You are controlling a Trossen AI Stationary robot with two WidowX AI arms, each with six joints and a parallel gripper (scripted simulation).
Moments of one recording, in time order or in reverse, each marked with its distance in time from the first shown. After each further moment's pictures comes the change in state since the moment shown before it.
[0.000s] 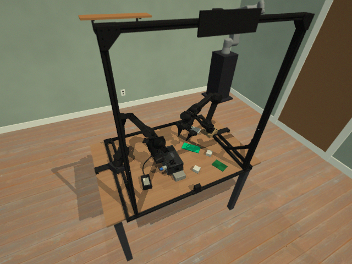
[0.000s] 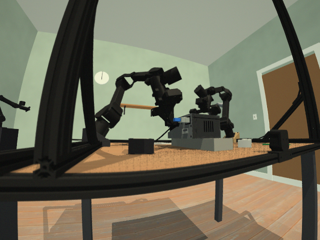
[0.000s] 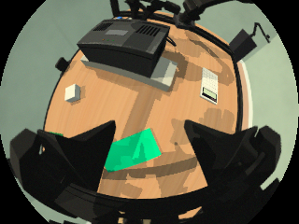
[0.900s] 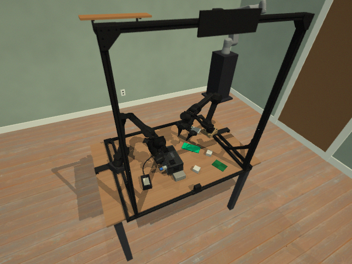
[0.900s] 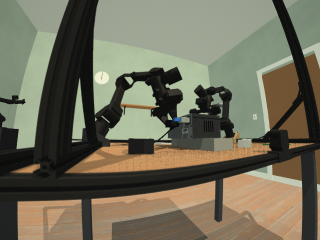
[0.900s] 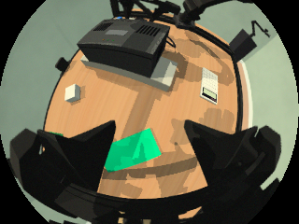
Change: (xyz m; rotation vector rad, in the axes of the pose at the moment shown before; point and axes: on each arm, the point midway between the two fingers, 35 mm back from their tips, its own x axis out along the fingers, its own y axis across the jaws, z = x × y) left arm 0.001 0.000 0.002 0.001 0.002 -0.001; right arm 0.000 0.000 0.000 0.000 0.000 0.000
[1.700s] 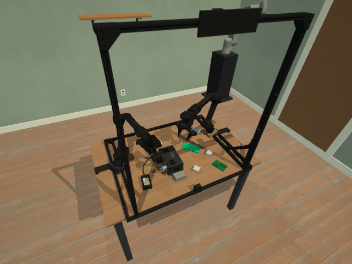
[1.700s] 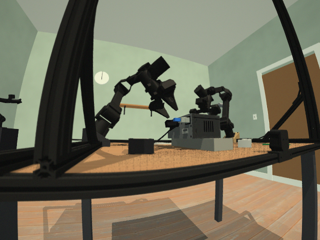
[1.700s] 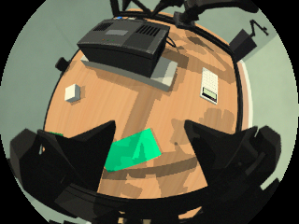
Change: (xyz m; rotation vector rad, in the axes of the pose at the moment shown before) left arm -0.035 -0.005 0.004 0.028 -0.315 0.008; right arm 0.000 0.000 0.000 0.000 0.000 0.000
